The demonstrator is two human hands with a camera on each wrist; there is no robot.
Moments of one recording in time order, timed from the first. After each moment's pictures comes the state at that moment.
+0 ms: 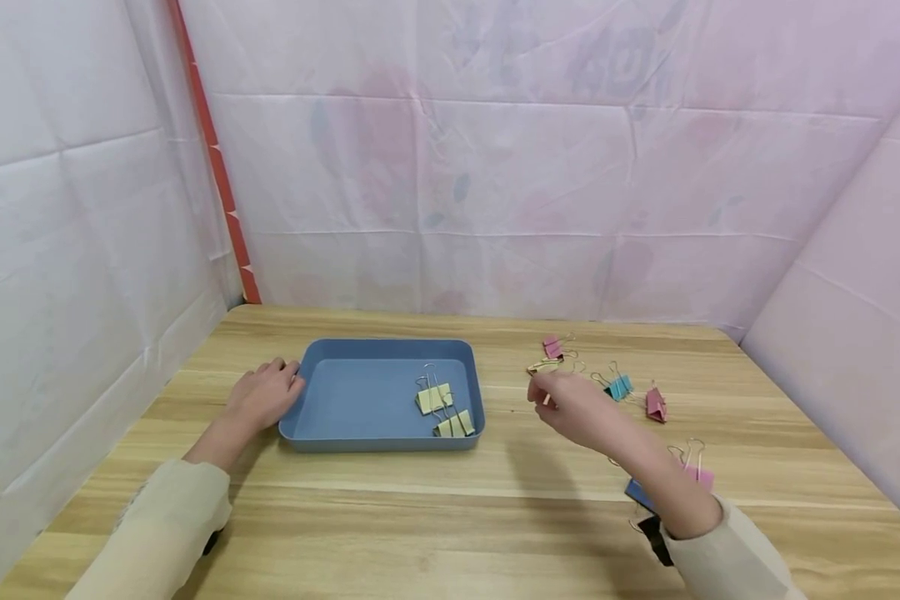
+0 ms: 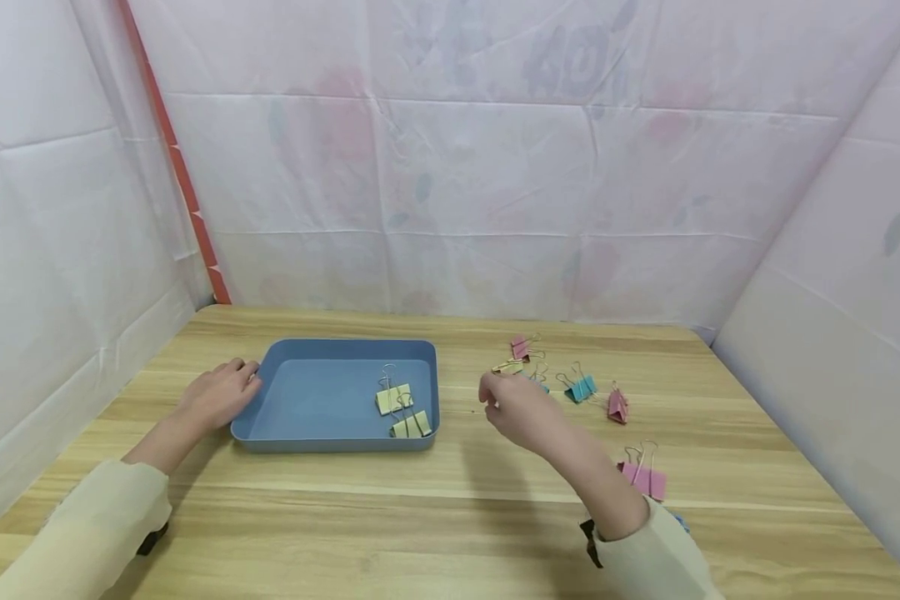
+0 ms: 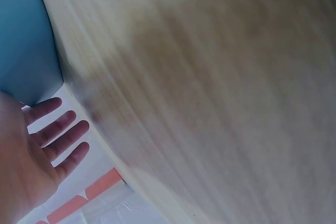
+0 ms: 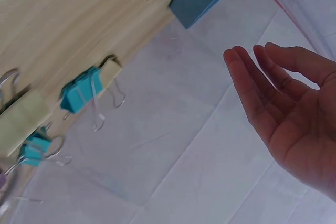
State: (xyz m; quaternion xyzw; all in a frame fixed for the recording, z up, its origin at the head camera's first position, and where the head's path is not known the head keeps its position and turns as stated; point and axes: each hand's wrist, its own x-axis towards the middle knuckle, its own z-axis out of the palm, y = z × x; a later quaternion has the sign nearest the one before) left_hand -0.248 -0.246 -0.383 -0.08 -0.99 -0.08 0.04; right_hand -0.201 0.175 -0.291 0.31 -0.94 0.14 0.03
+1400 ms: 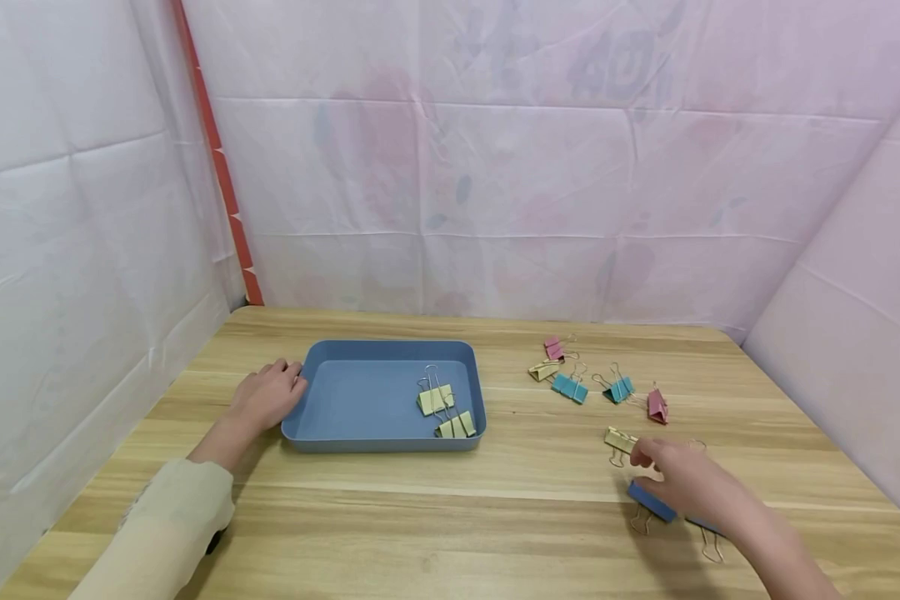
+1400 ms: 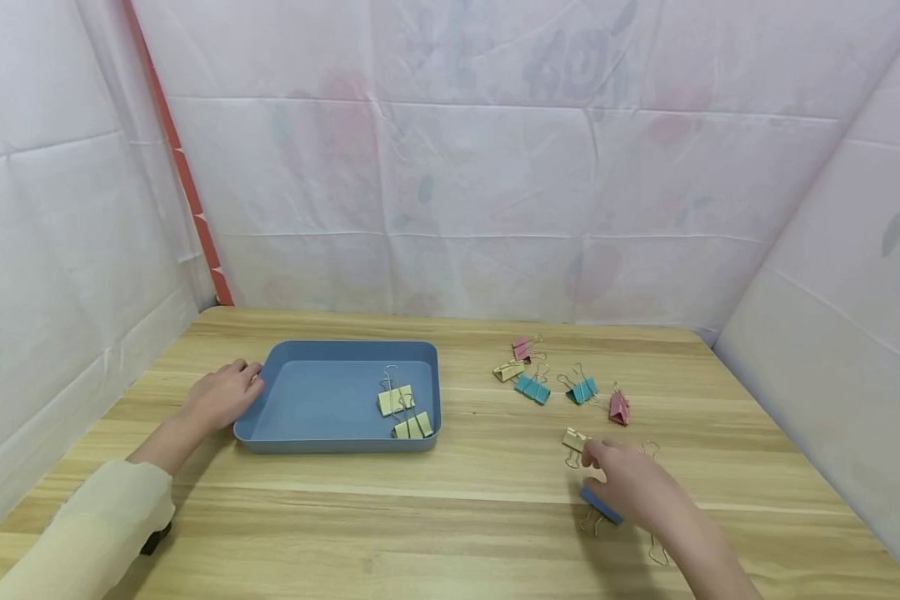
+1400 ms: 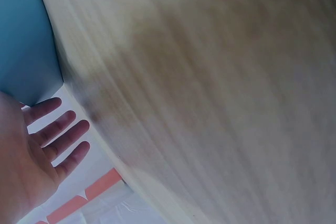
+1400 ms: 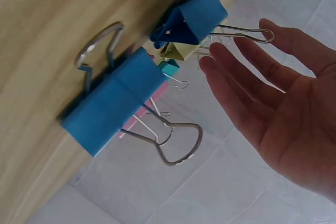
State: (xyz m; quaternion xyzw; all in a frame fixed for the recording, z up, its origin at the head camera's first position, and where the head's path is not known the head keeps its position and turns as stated) left_hand -0.248 -0.247 -0.384 -0.08 -0.99 -0.08 0.05; right_hand -0.157 0.283 -0.334 0.22 -0.97 0.11 -0.03
